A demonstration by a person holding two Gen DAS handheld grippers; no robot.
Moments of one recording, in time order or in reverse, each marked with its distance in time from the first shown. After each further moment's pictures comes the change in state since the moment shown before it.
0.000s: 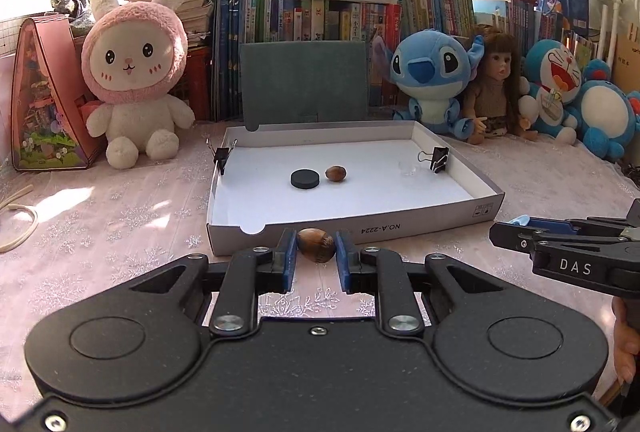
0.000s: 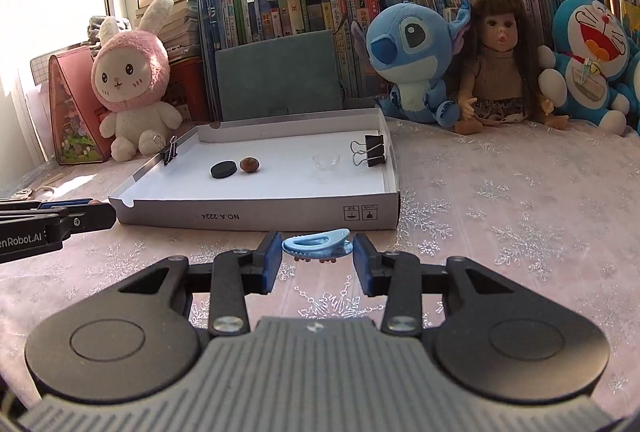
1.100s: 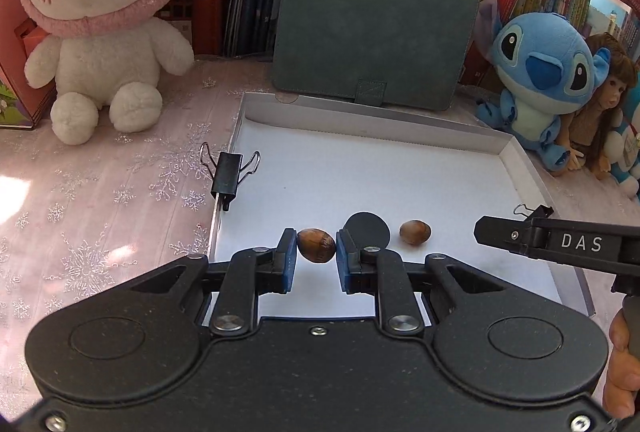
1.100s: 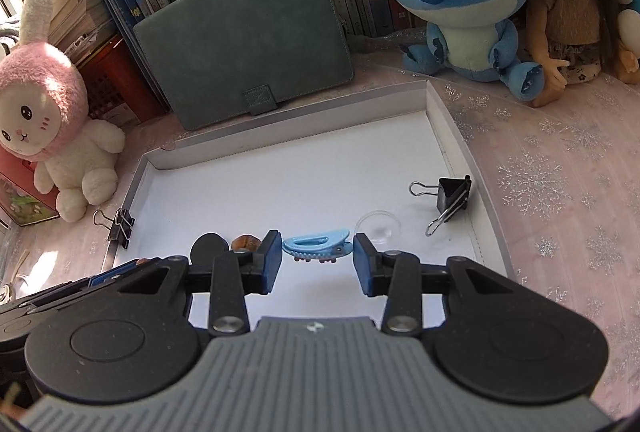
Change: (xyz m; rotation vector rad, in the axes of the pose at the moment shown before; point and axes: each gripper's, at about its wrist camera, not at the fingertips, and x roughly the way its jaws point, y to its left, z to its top) left arm 0.184 0.063 0.085 -0.218 0.327 0.005; right arm 0.172 0.011 0.113 0.214 0.373 -0.045
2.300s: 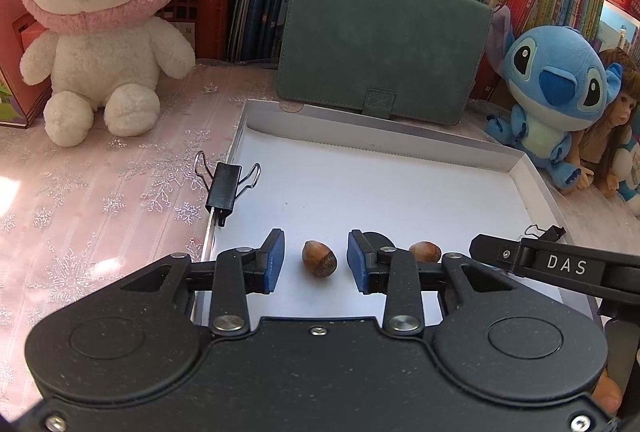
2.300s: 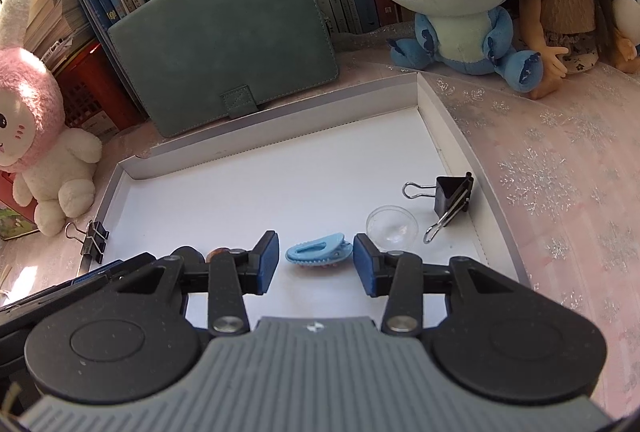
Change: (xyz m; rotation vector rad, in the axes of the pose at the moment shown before) left arm 0.011 0.004 0.001 -0.031 -0.045 0.002; right arm 0.019 -0.002 -0.006 0.030 -0.034 -0.026
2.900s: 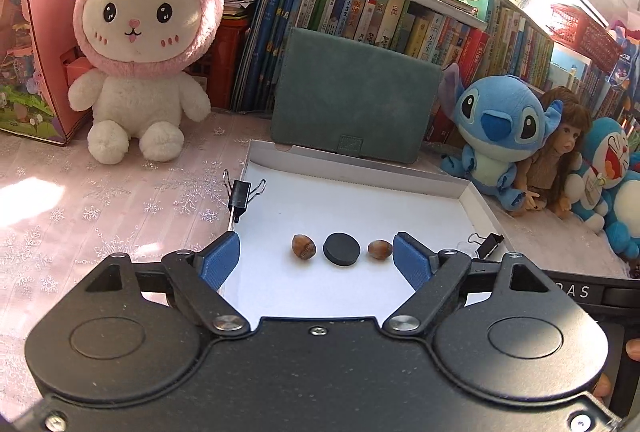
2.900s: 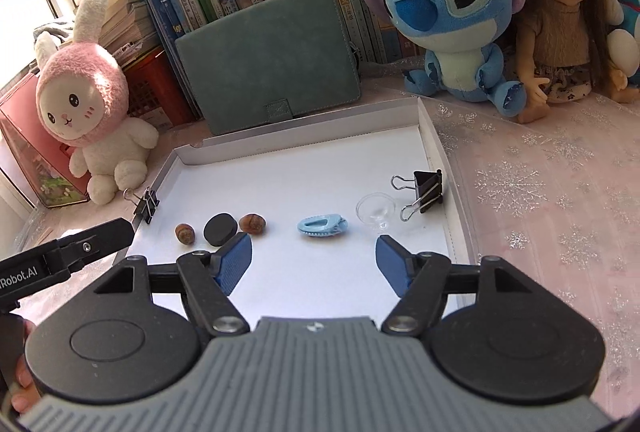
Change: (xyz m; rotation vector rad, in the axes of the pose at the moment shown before) left arm -0.090 0.006 -0.033 -0.009 -0.164 -0.069; right arm -0.067 -0.020 -0.027 -0.119 -0.084 0.117
